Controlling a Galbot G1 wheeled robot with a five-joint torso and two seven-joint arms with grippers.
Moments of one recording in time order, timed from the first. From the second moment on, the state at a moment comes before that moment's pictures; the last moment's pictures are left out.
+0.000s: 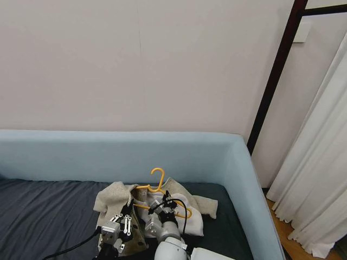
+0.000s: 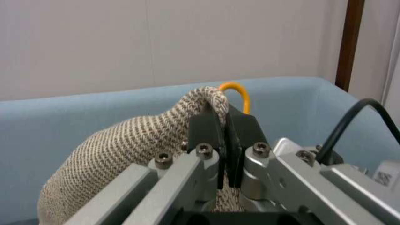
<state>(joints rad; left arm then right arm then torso) 1.70 -1.25 -0.43 -2.18 -0.12 -0.21 -0.06 -0.52 1.29 -0.81 1.58 0.33 -0.73 0.94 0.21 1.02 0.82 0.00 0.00</state>
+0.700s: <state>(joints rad) 1.66 -1.29 -0.41 -2.05 -0.03 -0.29 -0.08 -0.51 1.29 -0.64 1.58 -0.02 -0.46 0.87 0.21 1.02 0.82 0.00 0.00</state>
